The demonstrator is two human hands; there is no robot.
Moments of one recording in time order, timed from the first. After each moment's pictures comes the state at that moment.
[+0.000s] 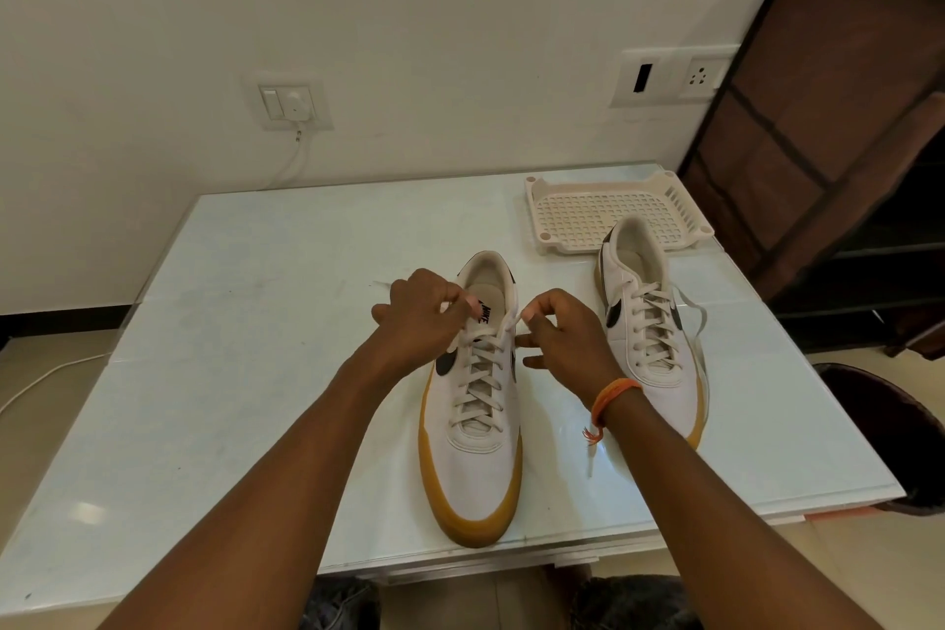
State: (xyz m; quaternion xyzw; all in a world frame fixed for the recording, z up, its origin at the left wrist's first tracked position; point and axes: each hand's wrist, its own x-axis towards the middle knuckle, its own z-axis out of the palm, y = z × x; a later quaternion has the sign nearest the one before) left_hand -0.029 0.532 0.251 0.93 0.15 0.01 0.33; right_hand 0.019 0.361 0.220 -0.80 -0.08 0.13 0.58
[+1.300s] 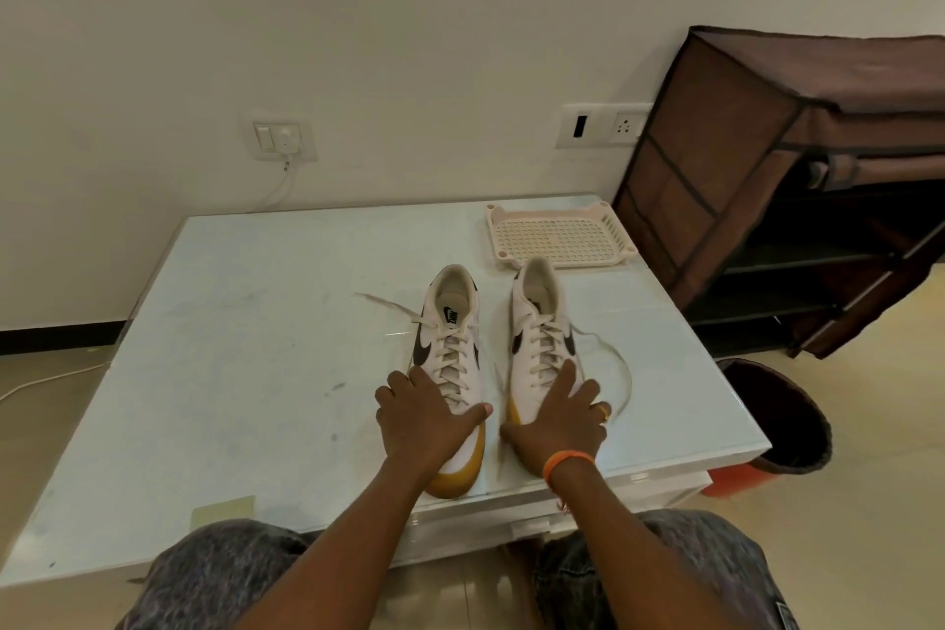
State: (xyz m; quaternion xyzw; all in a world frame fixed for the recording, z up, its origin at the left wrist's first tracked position) left_hand -0.119 0.461 0.210 0.94 0.28 -0.04 0.18; right_hand -0.076 0.311 0.197 -0.98 0.07 0.14 0.16
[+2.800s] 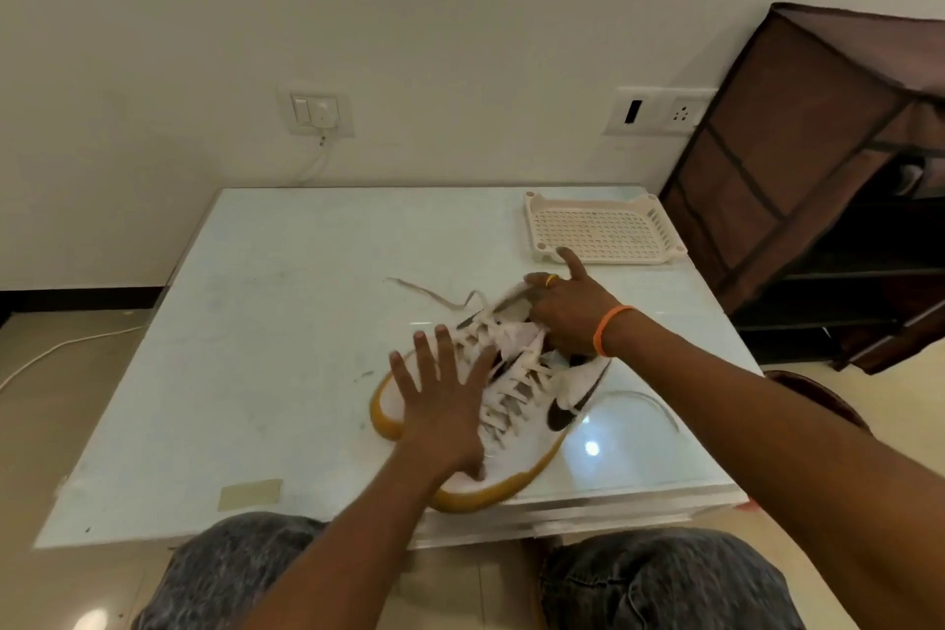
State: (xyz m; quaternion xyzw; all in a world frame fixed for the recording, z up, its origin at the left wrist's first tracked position) left_hand -0.123 0.483 0.224 0.99 0.10 -0.12 -0.01; right_hand 0.060 0.349 0.267 -0.84 -0.48 0.03 -0.25
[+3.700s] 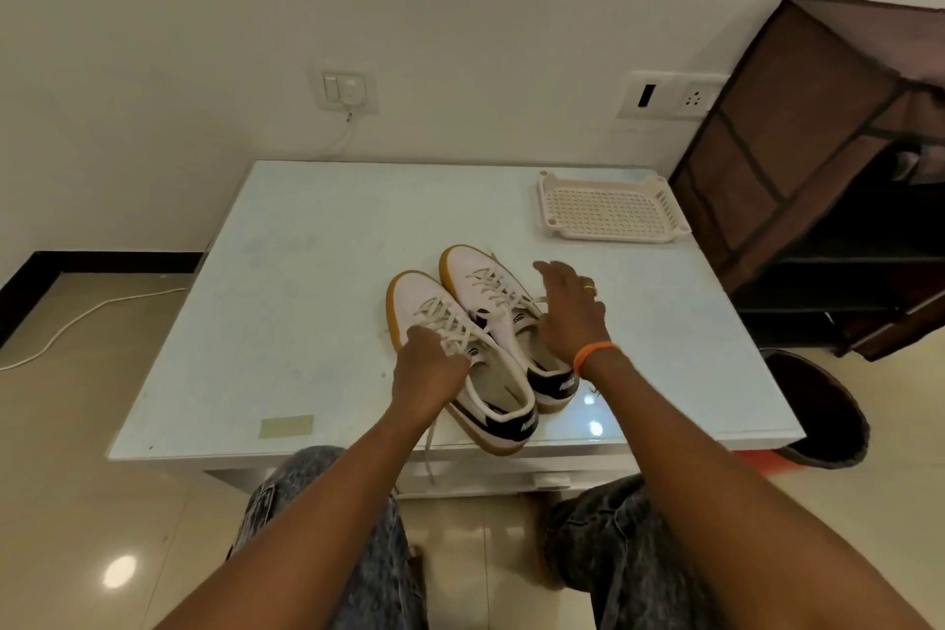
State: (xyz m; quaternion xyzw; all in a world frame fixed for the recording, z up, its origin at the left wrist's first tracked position) left_hand -0.156 0.495 0.251 0.80 0.35 0.00 0.48; right_hand -0.028 0.346 0.256 -0.96 -0.20 0.10 0.18
